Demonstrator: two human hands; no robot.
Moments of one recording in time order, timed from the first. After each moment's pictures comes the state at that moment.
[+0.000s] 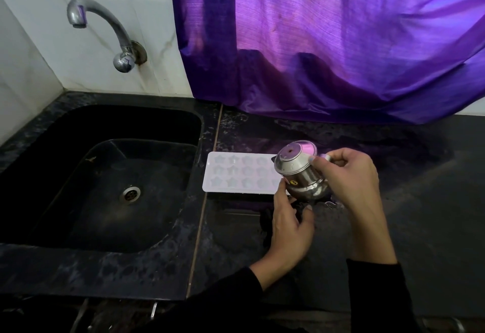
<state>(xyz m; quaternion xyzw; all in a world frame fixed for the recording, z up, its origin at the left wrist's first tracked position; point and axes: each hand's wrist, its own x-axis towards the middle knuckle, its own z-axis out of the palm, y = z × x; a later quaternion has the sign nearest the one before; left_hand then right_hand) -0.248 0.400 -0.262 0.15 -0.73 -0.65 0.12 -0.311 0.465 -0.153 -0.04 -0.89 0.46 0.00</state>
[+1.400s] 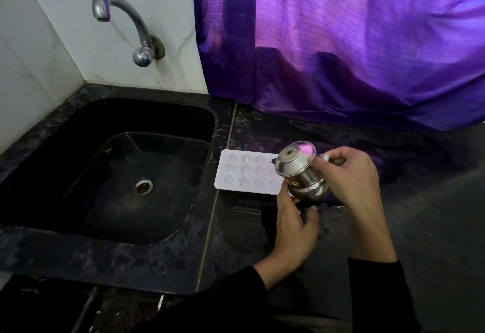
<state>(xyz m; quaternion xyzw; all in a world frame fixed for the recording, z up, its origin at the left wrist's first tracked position) -0.249 0.387 -0.264 0.17 -0.72 -0.66 0.14 -0.314 0.443 -0.155 0.00 -0.90 0.44 -0.02</state>
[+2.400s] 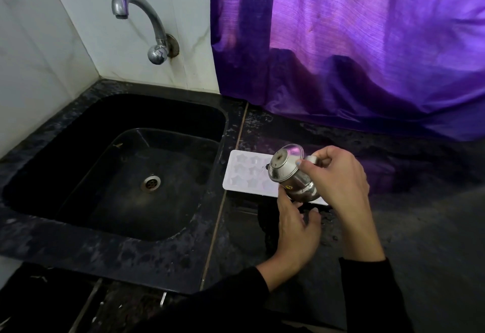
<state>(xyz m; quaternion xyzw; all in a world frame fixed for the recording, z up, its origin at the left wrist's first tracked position) -0.253 0.380 -0.265 0.21 -0.69 -0.68 0.14 -0.314 0.414 -0.156 0.06 -0.92 0.38 -0.03</state>
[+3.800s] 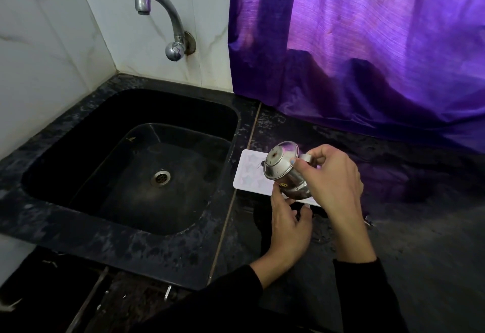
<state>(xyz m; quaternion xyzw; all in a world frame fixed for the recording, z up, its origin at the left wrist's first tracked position) -0.247 0.356 -0.264 0.24 -0.67 -0.68 0.17 -0.306 0.388 -0.158 0.11 -0.92 0.38 -0.01</state>
